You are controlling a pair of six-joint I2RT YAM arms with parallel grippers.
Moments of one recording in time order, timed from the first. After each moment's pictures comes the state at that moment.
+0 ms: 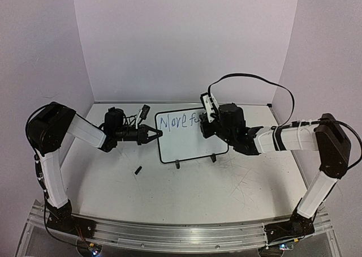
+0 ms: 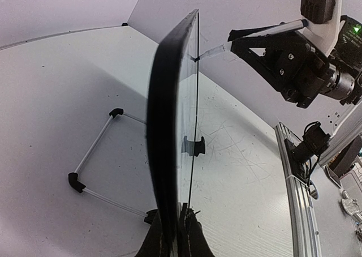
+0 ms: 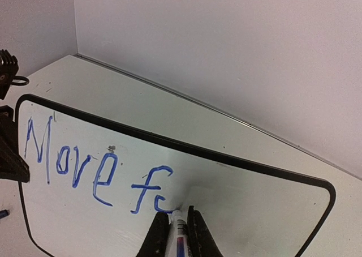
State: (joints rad) left arm -0.46 1.94 0.91 0.77 0.88 -0.28; right arm 0.78 1.72 1.04 0.40 0.32 -0.05
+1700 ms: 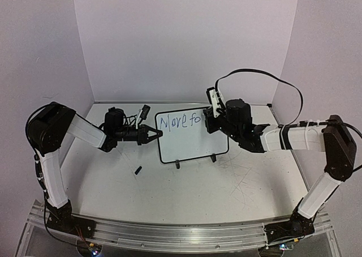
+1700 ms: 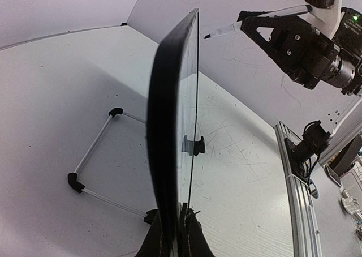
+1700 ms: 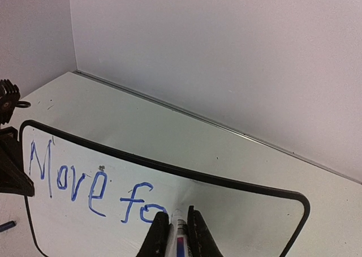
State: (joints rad) left arm -0.46 1.94 0.91 0.76 0.88 -0.28; right arm 0.75 1.66 1.02 0.40 0.28 -0.04
